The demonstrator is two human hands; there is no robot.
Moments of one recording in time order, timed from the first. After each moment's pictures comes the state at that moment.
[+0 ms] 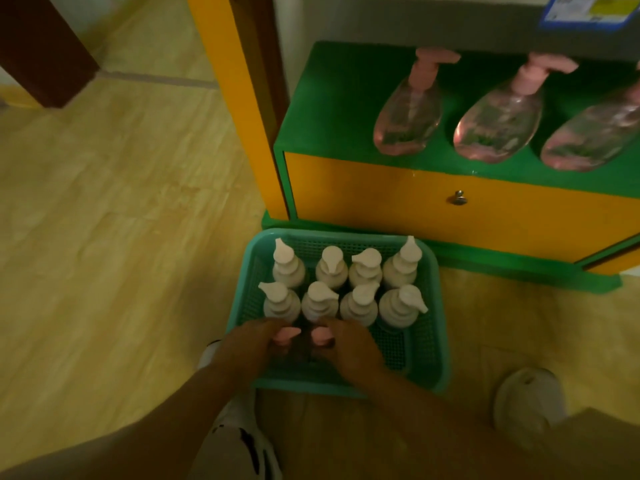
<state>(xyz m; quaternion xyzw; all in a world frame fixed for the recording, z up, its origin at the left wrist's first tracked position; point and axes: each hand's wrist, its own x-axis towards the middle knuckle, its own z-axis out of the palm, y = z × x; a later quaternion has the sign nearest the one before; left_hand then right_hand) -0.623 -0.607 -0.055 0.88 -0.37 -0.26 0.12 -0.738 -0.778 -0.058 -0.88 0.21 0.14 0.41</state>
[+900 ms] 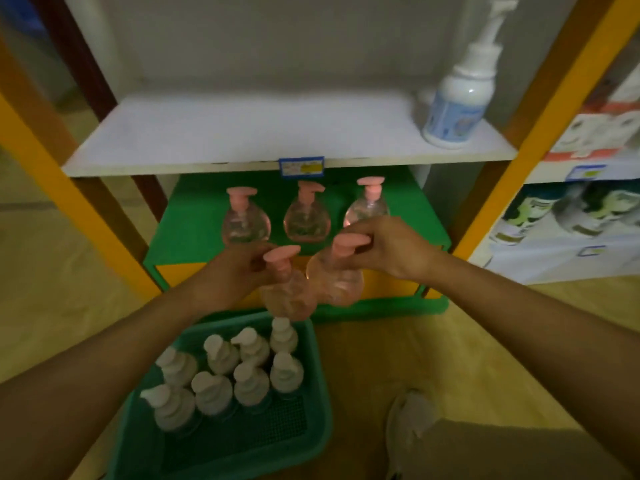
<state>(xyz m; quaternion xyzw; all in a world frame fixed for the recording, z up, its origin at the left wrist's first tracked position) -0.640 -0.843 0.197 0.72 -0.52 -0.27 0.36 -0.825 -1.027 0.220 -0.92 0.20 -0.10 0.33</state>
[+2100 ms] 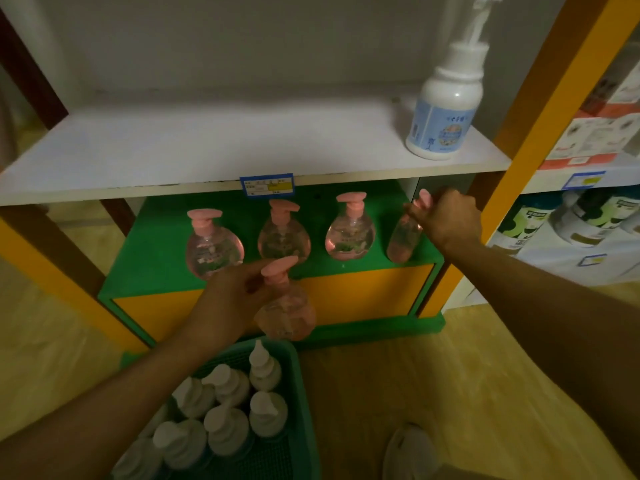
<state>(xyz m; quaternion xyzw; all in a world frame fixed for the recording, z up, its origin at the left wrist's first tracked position) -0.659 -0.891 0.169 0.71 -0.49 -0.19 0.46 -0.839 -1.171 0.190 -0.79 0.54 -0.24 0.16</state>
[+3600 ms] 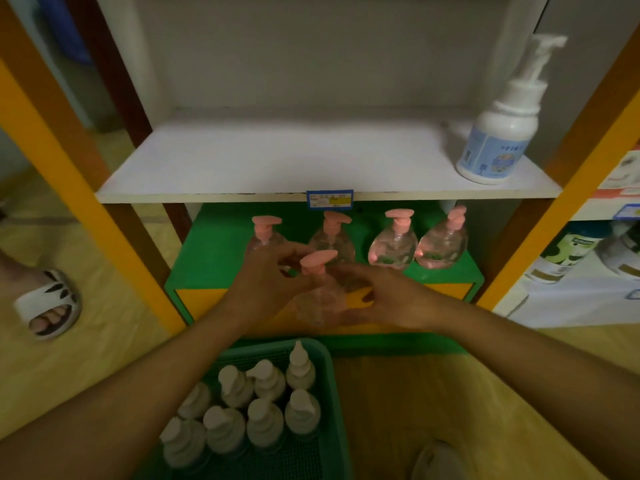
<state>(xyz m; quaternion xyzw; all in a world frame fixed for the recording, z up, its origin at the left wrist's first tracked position) -0.637 -0.873 0.206 0.72 -0.50 -0.14 0.46 -0.794 -1.021 0.203 -0.90 0.11 0.01 0.41</state>
